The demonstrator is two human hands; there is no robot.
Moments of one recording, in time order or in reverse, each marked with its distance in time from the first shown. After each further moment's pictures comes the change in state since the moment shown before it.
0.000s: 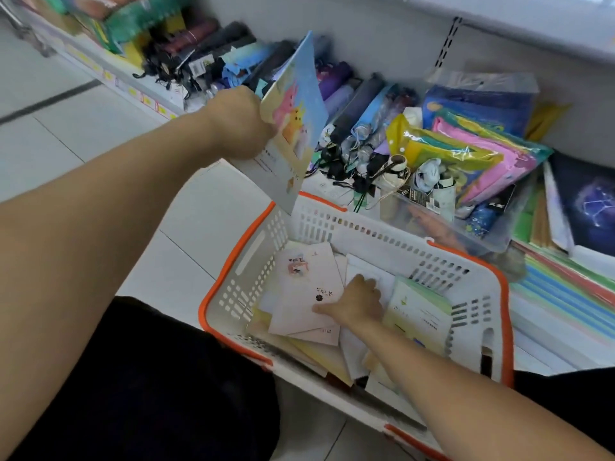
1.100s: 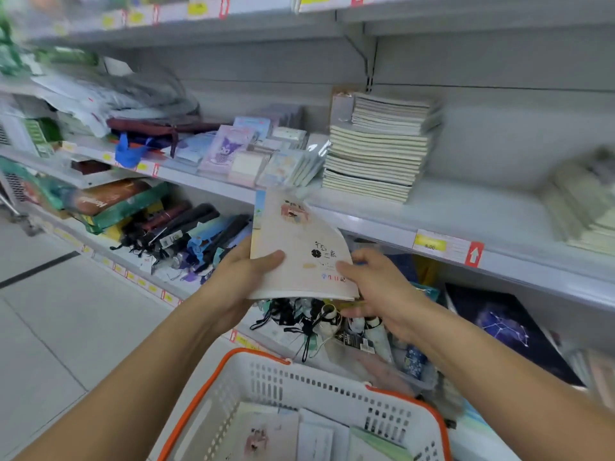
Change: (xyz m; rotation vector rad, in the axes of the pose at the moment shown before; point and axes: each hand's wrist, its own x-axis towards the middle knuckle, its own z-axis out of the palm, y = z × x) left_hand -0.022 0.116 -0.008 -1.223 -0.199 0.153; right_hand -0.123 -0.036 -0.321 0.930 0.129 -0.488
